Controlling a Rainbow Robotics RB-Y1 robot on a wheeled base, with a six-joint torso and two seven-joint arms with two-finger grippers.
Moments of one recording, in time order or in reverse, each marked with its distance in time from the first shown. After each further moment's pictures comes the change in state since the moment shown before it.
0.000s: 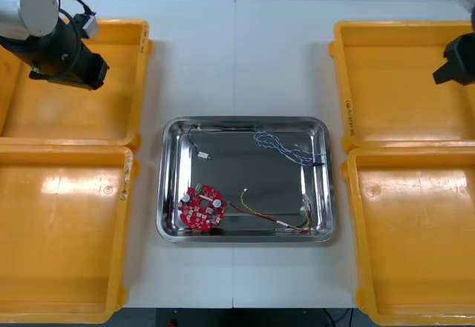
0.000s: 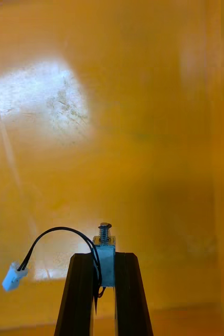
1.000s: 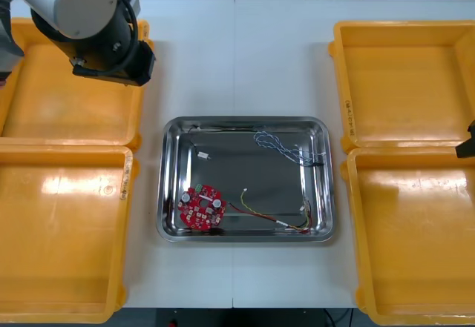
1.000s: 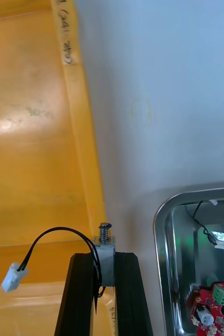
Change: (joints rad) right arm 0.395 -0.035 -0.105 -0.223 -0.116 0.000 -0.228; left arm 0.000 -0.062 -0.046 -0.570 -0.102 0.367 0.482
